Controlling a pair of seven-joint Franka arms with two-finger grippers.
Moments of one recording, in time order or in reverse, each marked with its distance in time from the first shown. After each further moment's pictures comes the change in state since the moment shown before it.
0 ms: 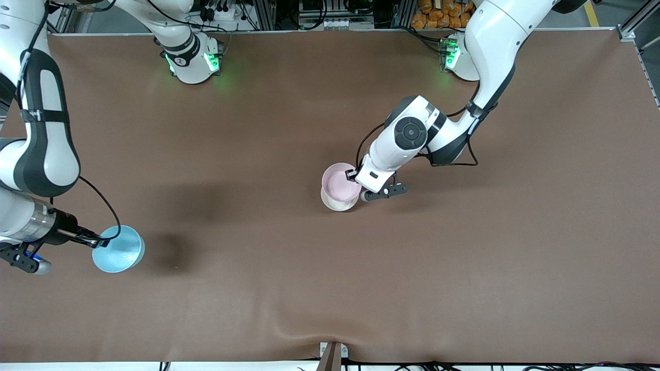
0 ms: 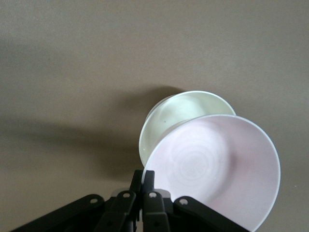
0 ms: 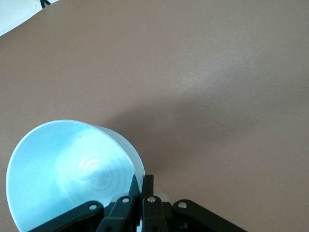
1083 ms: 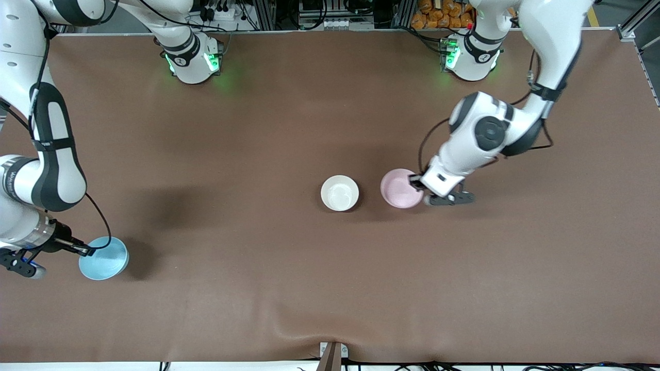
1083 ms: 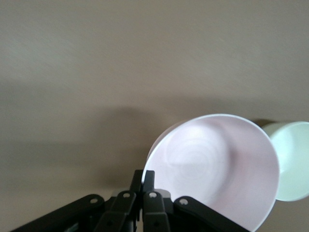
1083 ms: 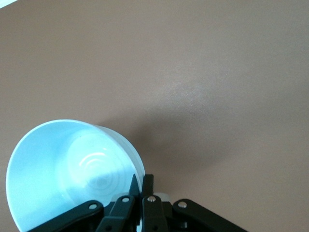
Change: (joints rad) left arm 0.240 -0.215 -0.027 -0.225 -0.001 0.000 0.310; right arm -0.077 0.115 -0.021 -0.011 -0.093 0.191 -0.049
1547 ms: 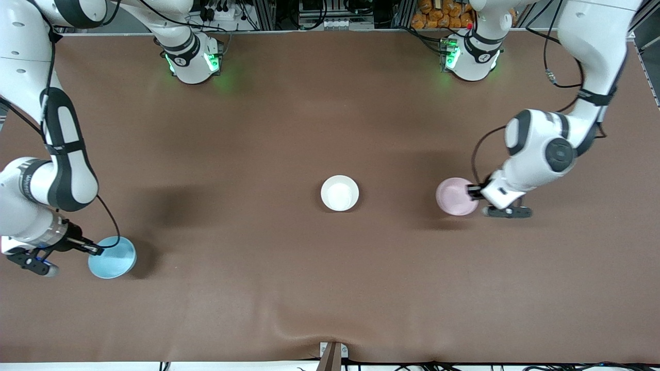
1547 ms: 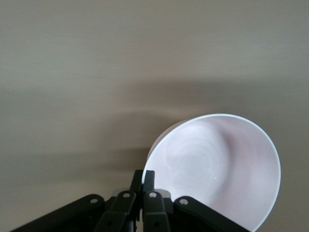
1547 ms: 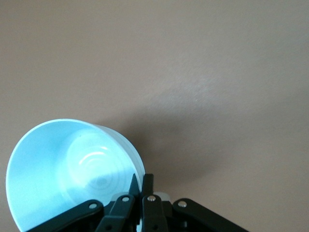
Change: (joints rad) left arm 0.188 -0.004 0.098 -0.064 0.000 0.012 0.376; right arm 0.003 0.013 -0.005 -0.057 0.000 0.094 0.000
